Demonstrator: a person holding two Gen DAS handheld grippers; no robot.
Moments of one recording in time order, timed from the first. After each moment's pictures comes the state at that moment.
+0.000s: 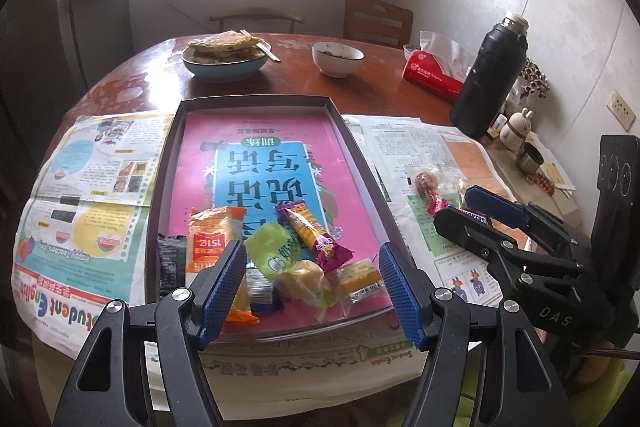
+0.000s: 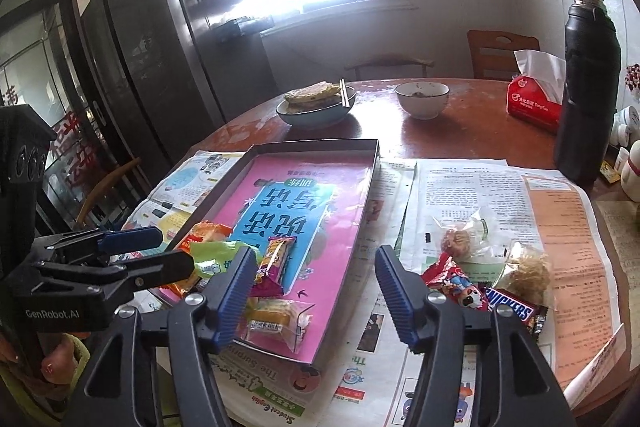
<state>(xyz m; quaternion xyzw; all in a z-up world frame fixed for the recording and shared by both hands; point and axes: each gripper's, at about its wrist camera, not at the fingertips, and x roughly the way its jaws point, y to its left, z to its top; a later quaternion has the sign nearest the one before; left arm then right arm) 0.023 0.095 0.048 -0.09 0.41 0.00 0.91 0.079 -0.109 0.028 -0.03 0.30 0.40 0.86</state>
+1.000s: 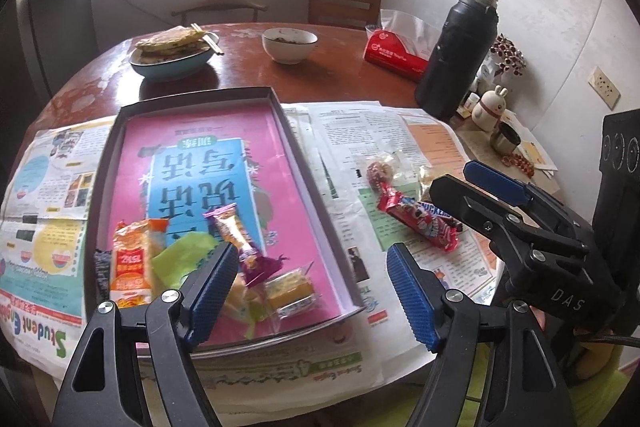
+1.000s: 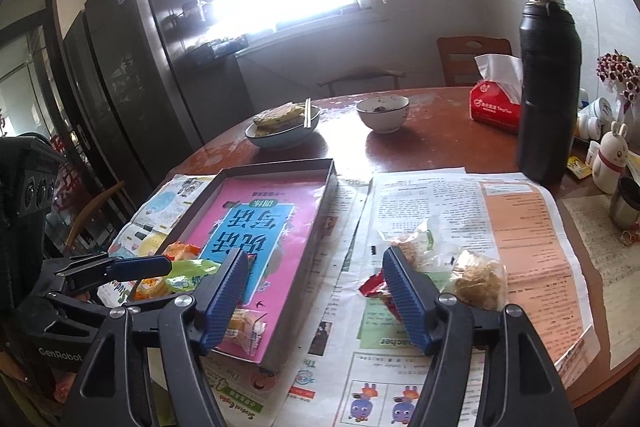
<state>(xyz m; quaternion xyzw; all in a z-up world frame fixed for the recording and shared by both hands) 0.053 0.044 0.044 -0.08 0.44 -0.05 0.89 0.099 -0.155 0.038 0.00 0.29 0.37 0.88</state>
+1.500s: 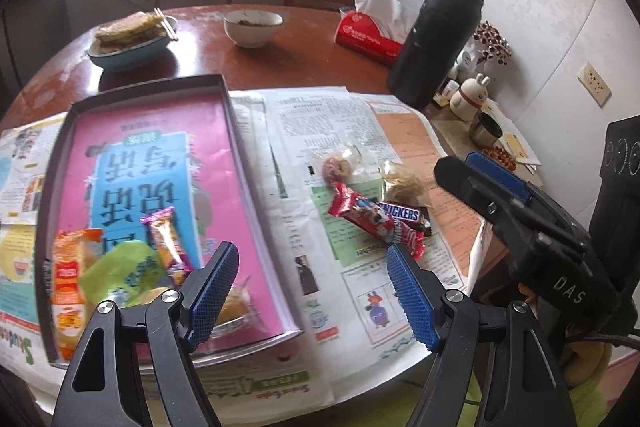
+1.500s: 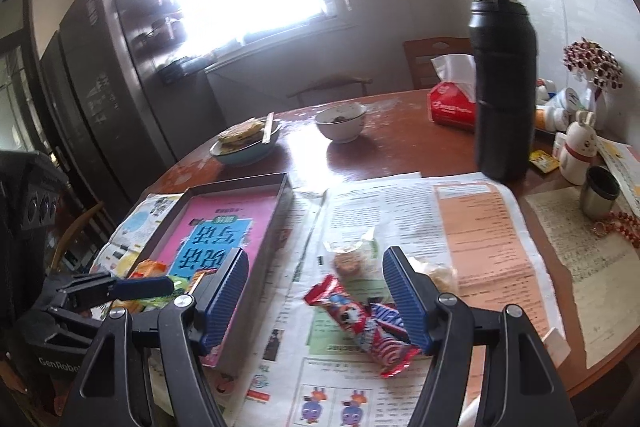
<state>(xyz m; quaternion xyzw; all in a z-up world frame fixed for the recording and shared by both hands) 0.083 0.007 0.033 -0.10 0.47 -0.09 0.88 0.121 -0.193 0.042 0.03 0.28 0.32 0.90</state>
